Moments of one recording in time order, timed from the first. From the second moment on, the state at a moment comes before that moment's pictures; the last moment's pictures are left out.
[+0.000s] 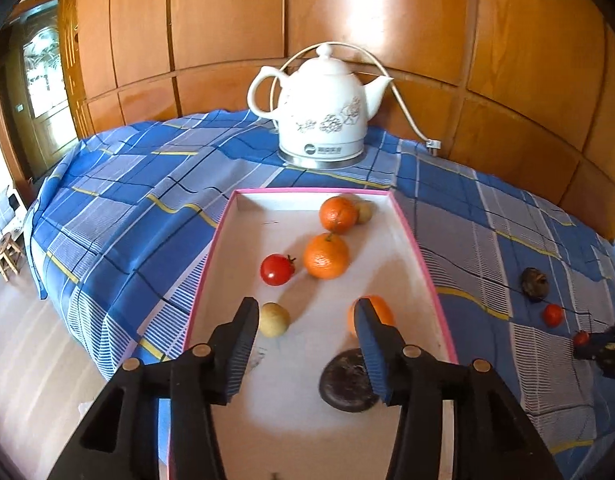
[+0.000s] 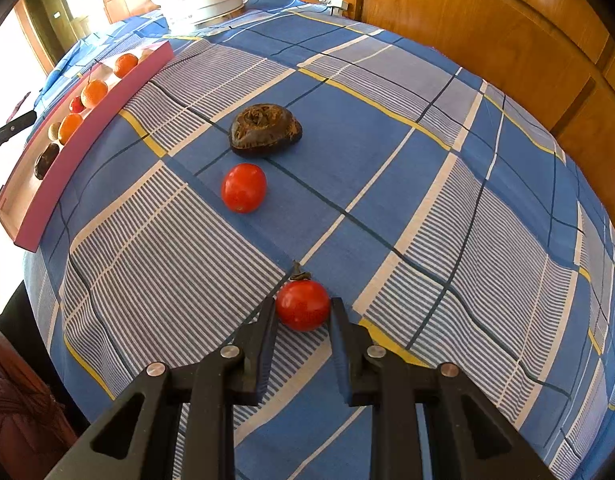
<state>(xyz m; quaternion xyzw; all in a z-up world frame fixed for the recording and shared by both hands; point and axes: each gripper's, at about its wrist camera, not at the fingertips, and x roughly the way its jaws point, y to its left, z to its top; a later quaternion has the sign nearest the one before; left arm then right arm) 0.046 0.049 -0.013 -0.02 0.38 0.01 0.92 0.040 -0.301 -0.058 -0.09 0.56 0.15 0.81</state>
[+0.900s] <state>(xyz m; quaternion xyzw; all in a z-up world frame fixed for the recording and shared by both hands) 0.038 0.043 -0.015 -0.02 0.39 0.00 0.92 0.038 -0.300 -0.058 -0.09 0.56 0.15 0.81</state>
